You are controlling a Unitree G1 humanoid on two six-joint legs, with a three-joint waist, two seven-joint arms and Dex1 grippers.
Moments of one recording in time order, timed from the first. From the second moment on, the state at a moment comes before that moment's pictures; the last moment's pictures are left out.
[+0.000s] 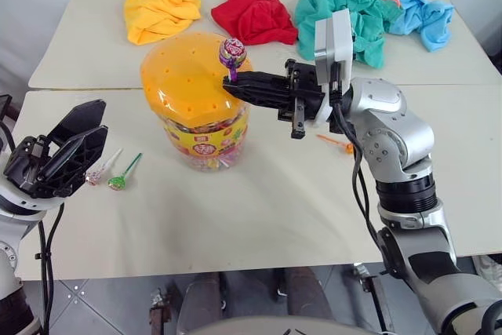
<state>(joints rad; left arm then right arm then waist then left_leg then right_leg) -0.03 0.66 0.69 -0.34 -1.31 0.63 -0.92 -0.84 -0.32 0.11 -0.10 0.61 0.42 1.02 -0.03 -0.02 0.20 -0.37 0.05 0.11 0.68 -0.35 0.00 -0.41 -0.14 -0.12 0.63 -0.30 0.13</state>
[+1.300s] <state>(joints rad) -0.02 0.75 0.46 -0.27 -0.86 0.43 -1.11 -0.30 -0.94 -0.21 0.33 0.34 0.09 1.13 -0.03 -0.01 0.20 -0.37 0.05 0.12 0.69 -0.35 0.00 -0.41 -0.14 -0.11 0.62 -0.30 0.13</state>
